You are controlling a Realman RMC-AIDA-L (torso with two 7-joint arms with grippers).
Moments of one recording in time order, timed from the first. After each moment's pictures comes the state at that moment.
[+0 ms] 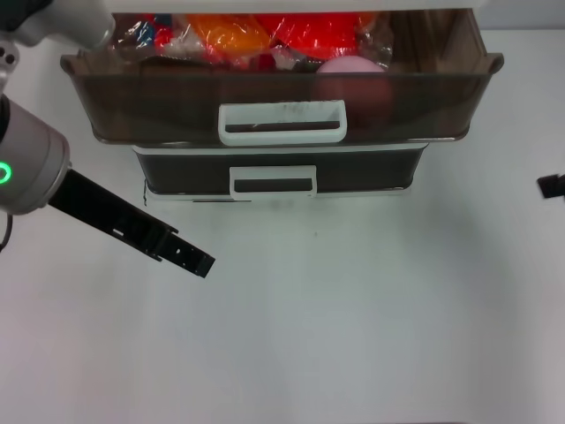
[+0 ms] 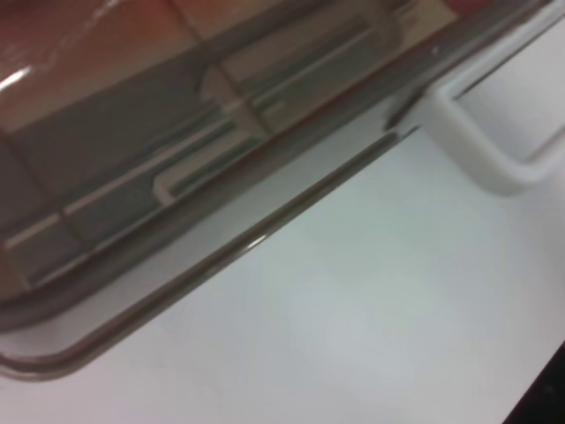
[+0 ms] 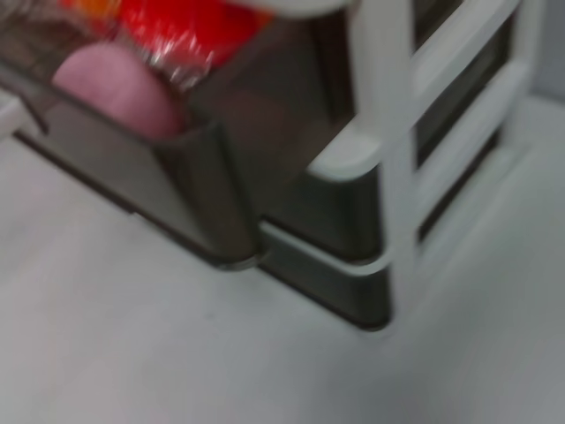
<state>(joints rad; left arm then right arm) -0.48 -2.05 1.38 1.73 -0.75 -1.87 0.24 0.42 1.95 -0.82 -1.36 0.80 1.78 -1.00</state>
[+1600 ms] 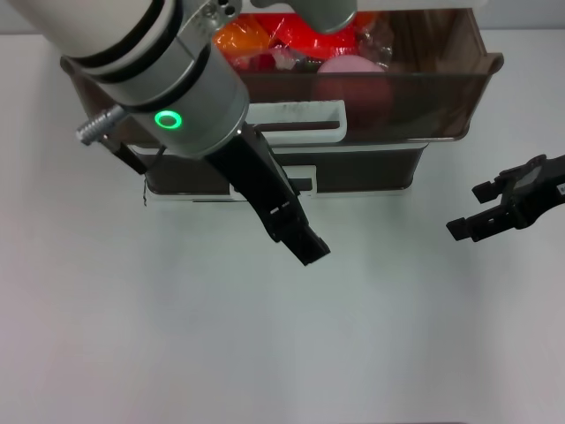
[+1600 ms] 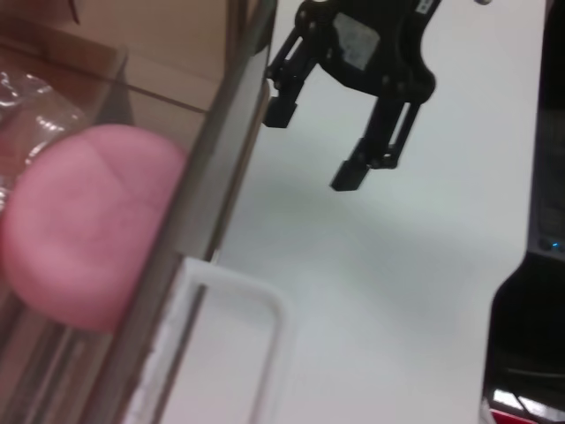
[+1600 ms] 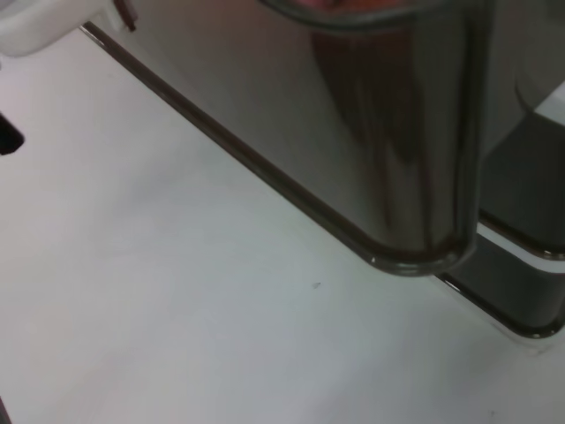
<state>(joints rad) -0.82 -2.05 1.60 1.62 -0.80 -1.79 0.42 0.56 2.05 -0.89 -1.09 0.67 1.67 -1.12</state>
